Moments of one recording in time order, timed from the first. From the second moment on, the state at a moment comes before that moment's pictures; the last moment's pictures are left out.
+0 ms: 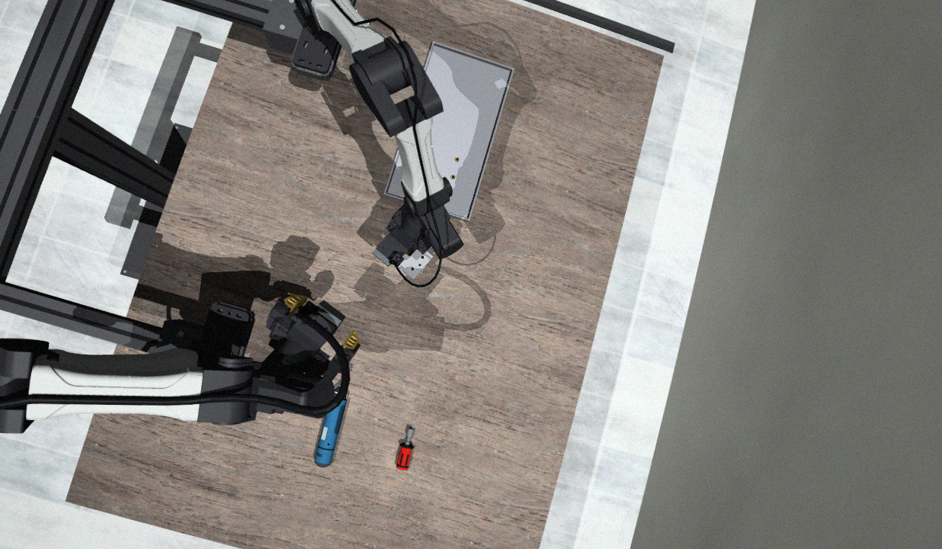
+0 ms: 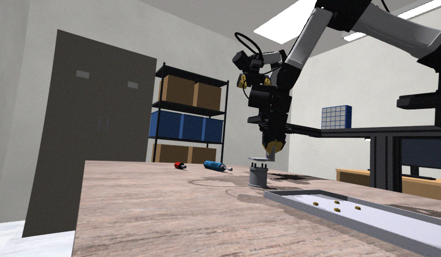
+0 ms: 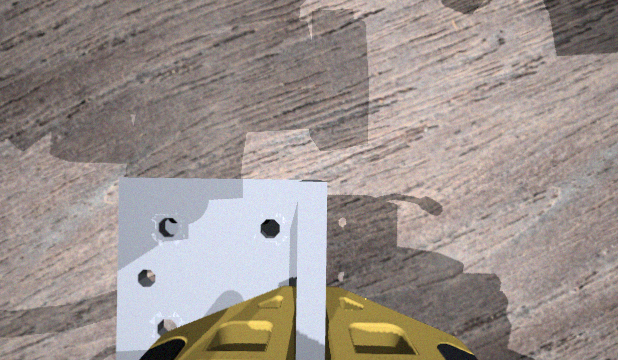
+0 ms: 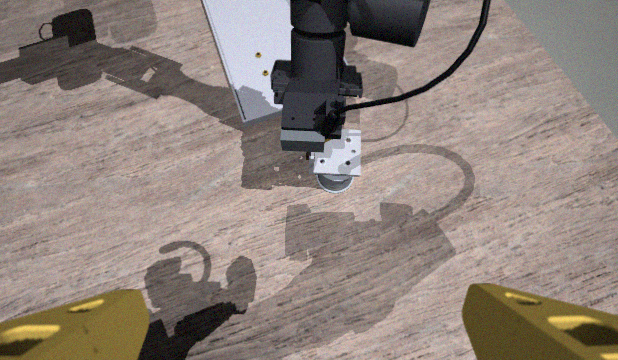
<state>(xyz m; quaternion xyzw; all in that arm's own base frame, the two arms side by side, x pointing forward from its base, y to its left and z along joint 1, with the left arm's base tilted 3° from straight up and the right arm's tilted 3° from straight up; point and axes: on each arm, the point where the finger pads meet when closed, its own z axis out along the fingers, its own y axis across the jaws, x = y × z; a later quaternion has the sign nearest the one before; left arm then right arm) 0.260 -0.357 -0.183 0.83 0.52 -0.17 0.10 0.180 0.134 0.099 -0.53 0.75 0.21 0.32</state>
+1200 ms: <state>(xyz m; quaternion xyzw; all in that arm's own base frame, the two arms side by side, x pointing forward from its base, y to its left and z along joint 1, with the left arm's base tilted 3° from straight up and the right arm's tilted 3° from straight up) 0.322 -0.097 -0.202 0.74 0.64 -0.13 0.12 0.193 0.385 0.062 -0.52 0.73 0.24 0.37</state>
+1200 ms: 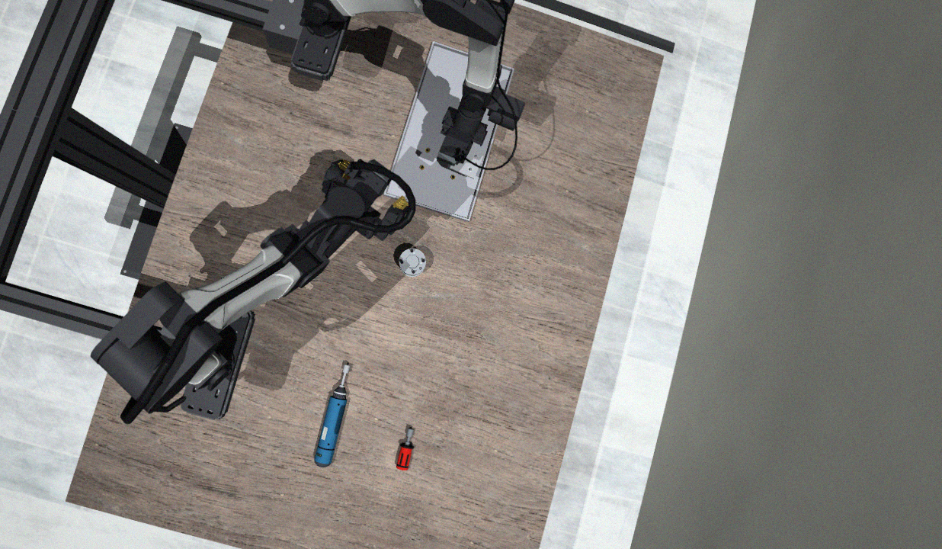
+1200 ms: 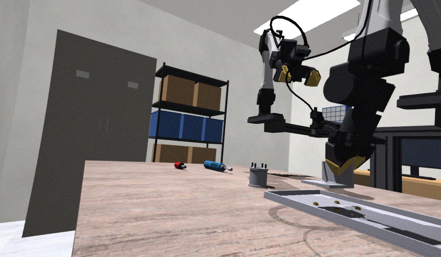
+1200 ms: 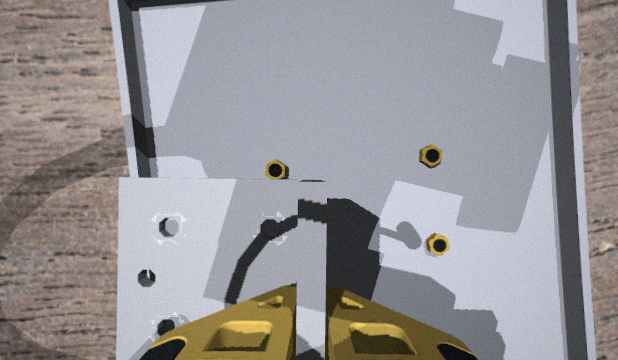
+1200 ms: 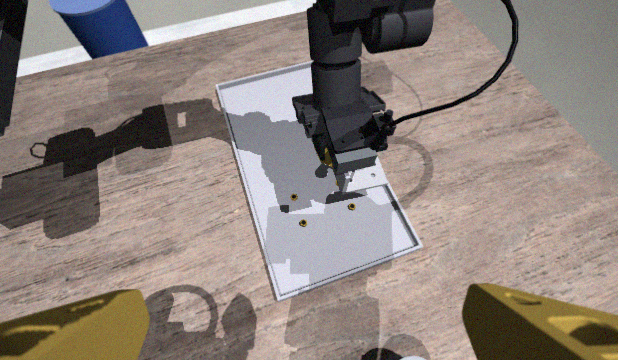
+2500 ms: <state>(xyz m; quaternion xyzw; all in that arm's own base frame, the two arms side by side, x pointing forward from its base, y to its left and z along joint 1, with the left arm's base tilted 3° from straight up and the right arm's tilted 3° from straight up) 0.271 0.008 -0.239 0.71 0.68 -0.13 0.14 0.181 0.431 0.041 -0.49 0.72 0.25 0.41</state>
